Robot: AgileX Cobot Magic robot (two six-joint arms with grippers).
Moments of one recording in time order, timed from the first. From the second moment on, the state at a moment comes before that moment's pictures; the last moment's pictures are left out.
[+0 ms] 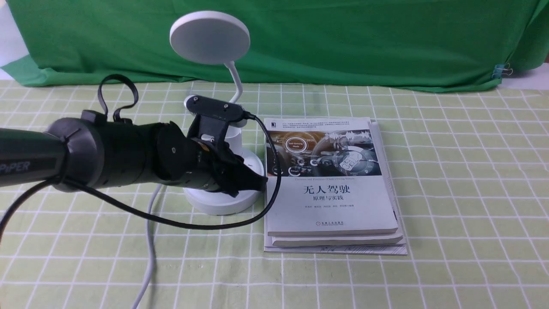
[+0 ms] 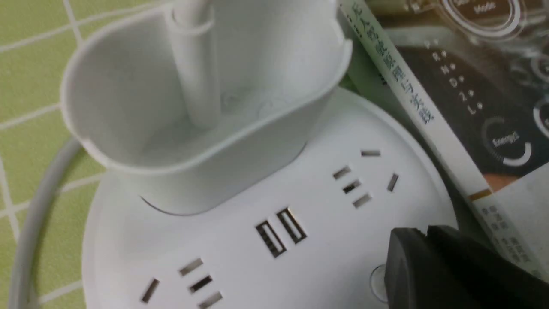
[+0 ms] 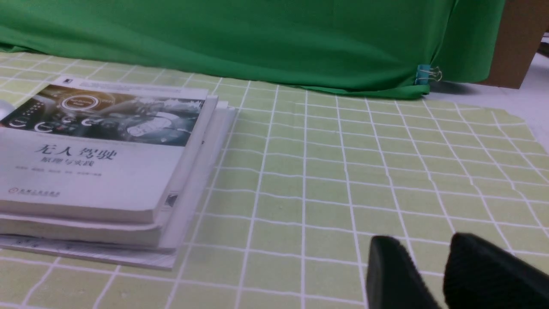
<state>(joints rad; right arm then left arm) 0.04 0.00 0.01 0.15 0.23 -0.26 -0.42 1.84 -1.03 -0.47 0.13 0.46</state>
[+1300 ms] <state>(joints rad) 0.04 0.00 0.01 0.15 0.23 -0.26 -0.42 1.77 -0.97 -0.46 0.07 0.45</state>
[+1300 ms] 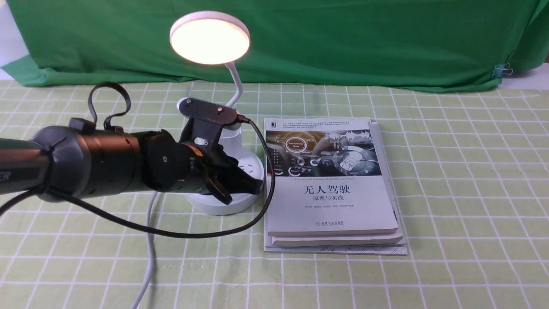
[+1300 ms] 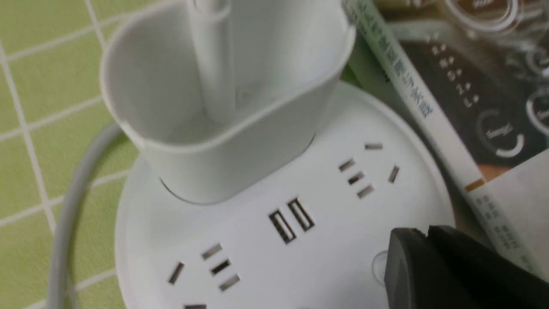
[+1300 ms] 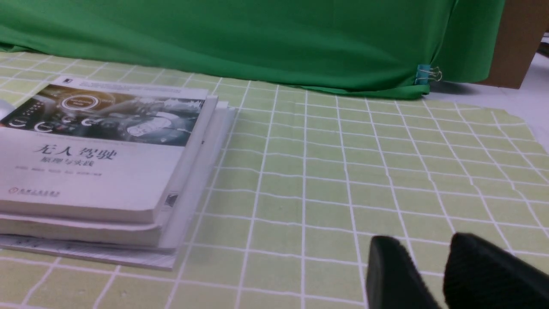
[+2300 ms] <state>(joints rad) 0.04 0.00 0.01 0.15 0.23 -0.25 -0.42 0.40 -0.42 -0.41 0.38 0.37</state>
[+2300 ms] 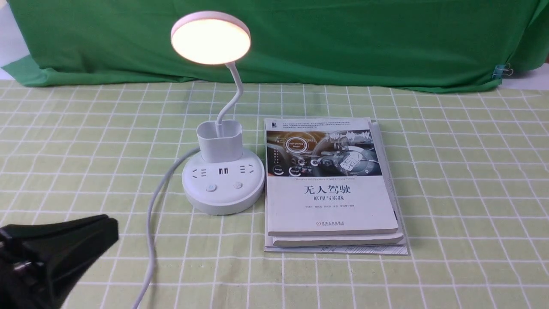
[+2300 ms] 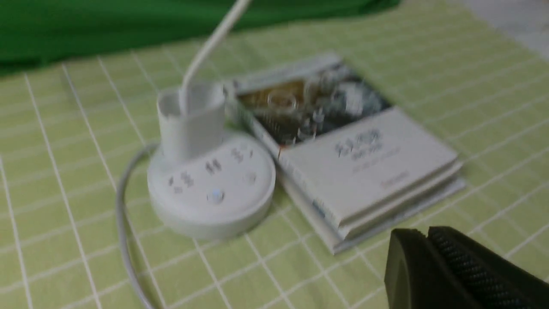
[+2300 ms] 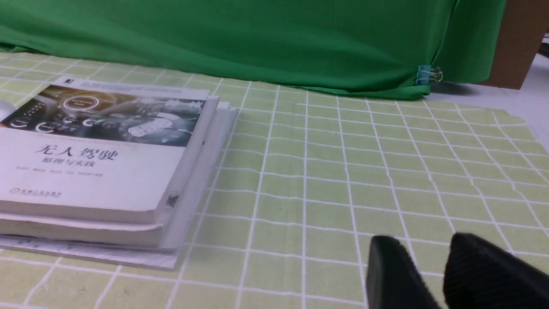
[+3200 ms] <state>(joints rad) 0.04 0.00 0.01 0.15 0.23 -0.25 -0.42 0.16 -0.37 -0.40 0.45 0.37</state>
